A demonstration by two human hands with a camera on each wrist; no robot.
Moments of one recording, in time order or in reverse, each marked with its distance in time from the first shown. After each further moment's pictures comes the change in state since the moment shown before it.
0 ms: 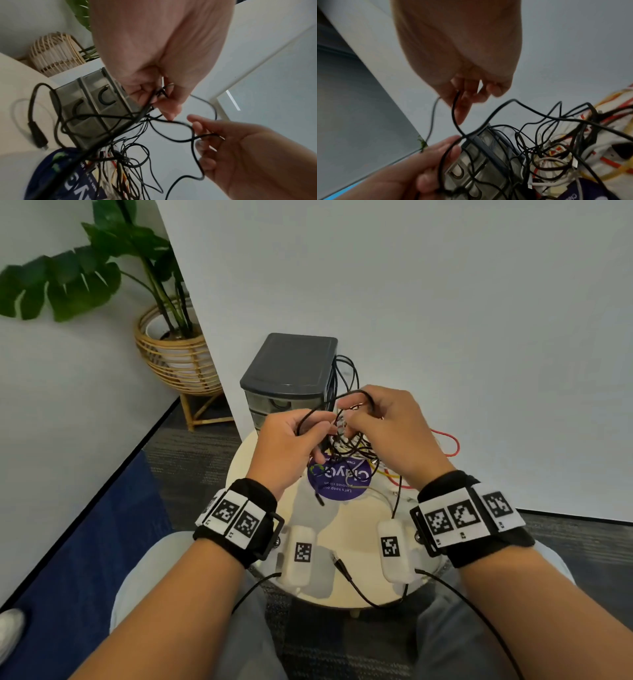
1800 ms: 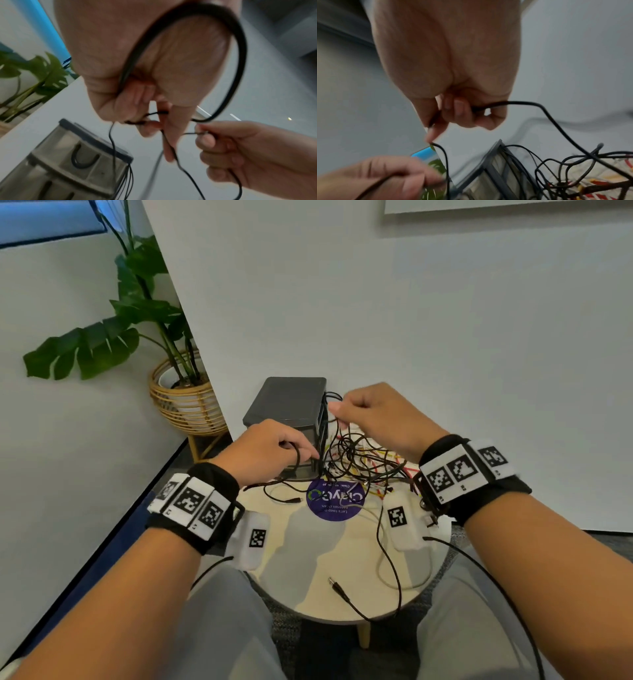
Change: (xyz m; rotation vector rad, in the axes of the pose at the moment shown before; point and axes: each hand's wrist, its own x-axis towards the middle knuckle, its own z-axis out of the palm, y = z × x) left_hand 0.005 0.065 -0.046 0.703 -0.363 0.127; right_hand 0.015 -0.043 -0.044 -0.140 -0.176 -0.071
